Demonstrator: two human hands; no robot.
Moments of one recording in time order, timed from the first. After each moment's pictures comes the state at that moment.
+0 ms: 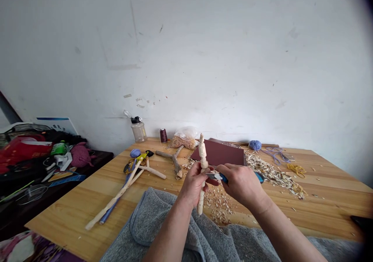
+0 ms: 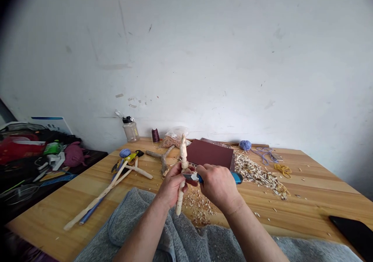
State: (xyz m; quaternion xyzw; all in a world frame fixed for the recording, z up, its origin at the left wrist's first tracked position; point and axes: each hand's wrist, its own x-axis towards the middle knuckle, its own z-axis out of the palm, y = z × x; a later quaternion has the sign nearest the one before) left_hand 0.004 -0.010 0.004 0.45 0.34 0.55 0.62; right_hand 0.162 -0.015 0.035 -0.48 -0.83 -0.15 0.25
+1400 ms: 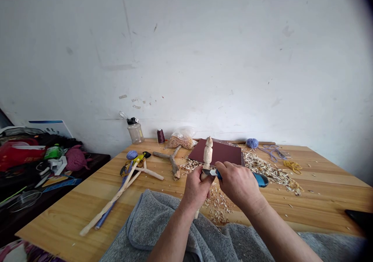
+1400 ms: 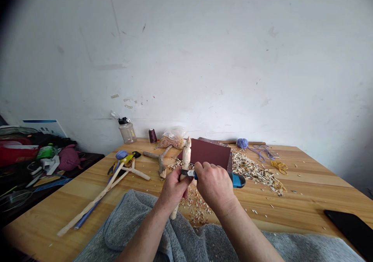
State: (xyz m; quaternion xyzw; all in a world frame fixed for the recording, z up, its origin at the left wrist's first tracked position) left_hand 0.014 -0.014 0.000 0.60 0.46 0.50 0.43; right_hand 0.150 -0.019 0.033 -0.57 -0.78 -0.19 0.17
